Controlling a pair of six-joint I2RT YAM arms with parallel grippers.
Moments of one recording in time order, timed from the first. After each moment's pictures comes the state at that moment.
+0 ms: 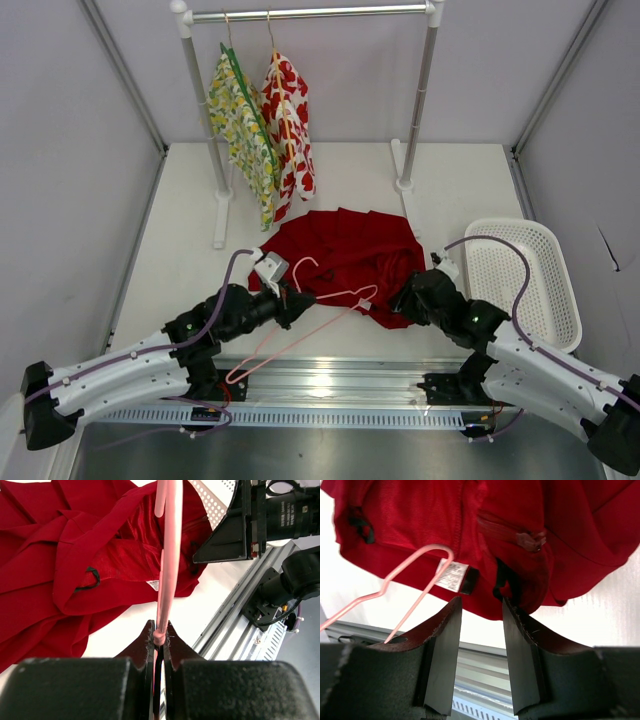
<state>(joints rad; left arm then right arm) -1.04 0.62 0.41 -0.02 -0.09 -0.42 0.82 0.78 0.52 -0.52 0.25 1.09</state>
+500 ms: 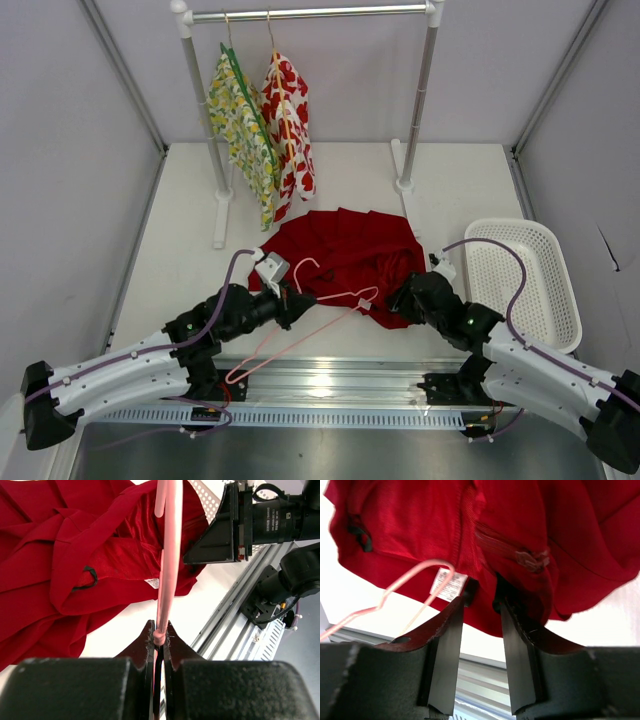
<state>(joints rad) -1.04 0.62 0.41 -0.02 -0.08 -0.42 0.82 0.80 0.44 -0.39 0.26 1.09</state>
